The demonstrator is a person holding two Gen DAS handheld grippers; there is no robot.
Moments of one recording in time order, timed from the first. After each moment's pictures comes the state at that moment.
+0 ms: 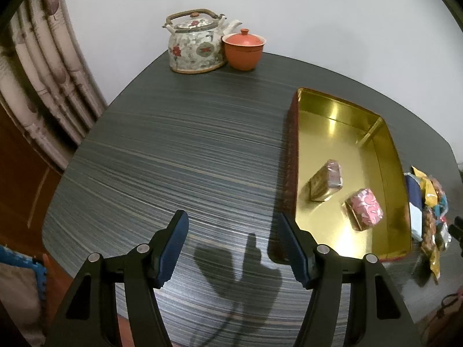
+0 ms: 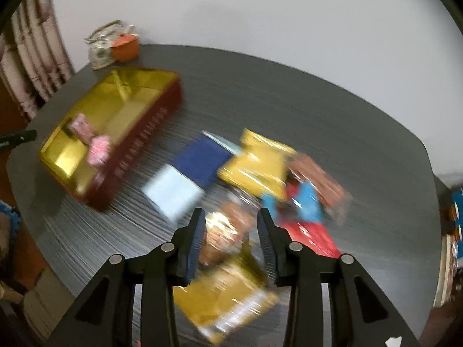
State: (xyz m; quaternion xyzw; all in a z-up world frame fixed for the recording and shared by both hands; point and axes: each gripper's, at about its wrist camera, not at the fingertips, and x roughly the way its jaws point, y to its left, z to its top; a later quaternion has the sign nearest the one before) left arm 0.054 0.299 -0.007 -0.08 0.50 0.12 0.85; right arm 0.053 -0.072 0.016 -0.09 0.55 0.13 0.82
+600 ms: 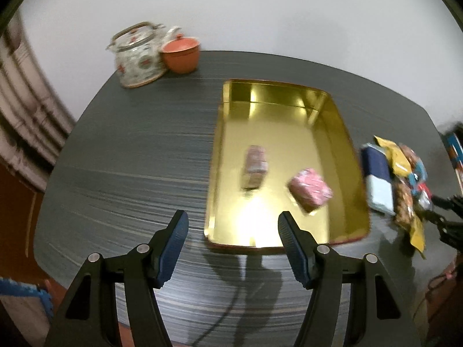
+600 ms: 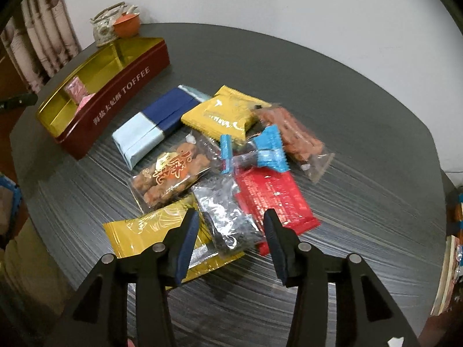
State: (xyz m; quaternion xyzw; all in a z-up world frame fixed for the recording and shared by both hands) left arm 0.064 0.222 0.009 -0.03 0.52 0.04 0.85; right arm 0.037 -0.121 -0.019 -0.11 0.56 0.18 0.80
